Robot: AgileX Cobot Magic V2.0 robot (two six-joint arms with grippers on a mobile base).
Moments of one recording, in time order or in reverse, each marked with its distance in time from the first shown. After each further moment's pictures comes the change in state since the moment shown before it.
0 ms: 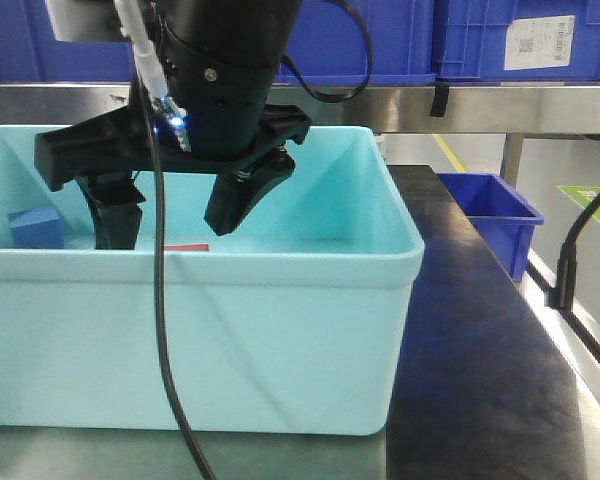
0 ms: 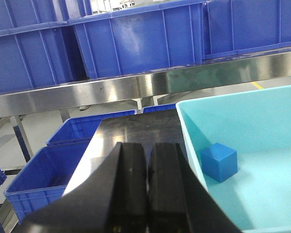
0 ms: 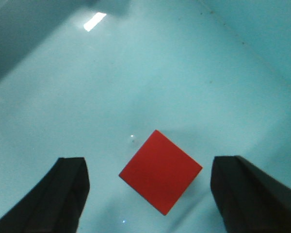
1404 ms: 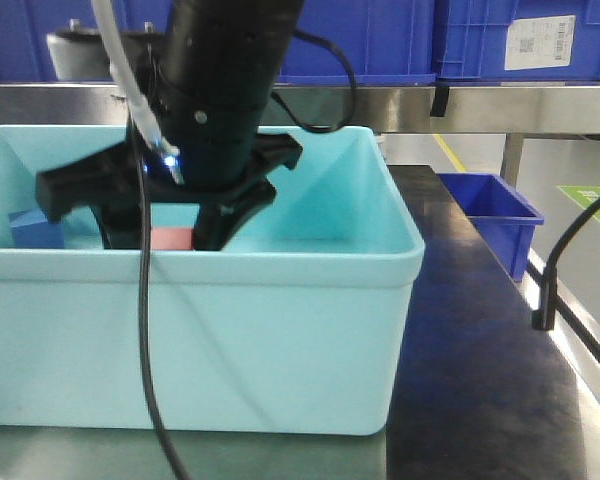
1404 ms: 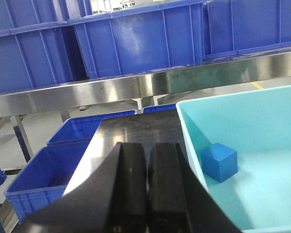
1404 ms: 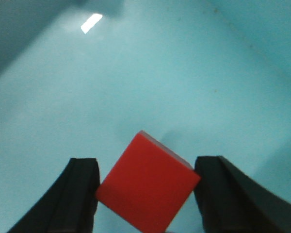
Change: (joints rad) left arm 0.000 0.000 0.000 0.000 0.000 0.000; right arm 0.000 0.039 -0.002 -0.010 -0.064 0.025
